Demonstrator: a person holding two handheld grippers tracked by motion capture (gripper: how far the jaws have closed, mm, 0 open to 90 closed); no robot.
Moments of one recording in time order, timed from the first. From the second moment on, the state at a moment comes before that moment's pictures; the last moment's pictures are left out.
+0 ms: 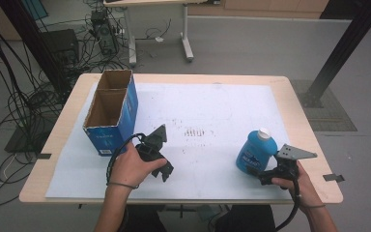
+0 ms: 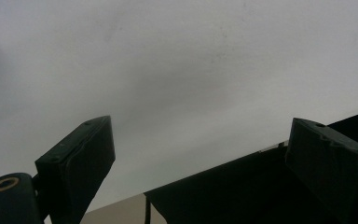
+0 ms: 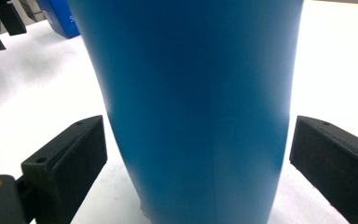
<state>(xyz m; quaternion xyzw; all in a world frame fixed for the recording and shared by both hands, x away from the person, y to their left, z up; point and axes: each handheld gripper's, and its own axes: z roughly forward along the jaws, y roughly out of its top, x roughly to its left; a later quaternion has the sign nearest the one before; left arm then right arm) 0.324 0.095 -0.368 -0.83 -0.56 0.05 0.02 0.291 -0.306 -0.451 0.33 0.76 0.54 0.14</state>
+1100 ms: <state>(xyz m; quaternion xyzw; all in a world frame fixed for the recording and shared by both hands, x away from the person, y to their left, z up) 0.323 0.095 -0.368 -0.83 -0.56 0.05 0.02 0.296 -0.301 -0.453 0.33 0.75 0.55 0.14</state>
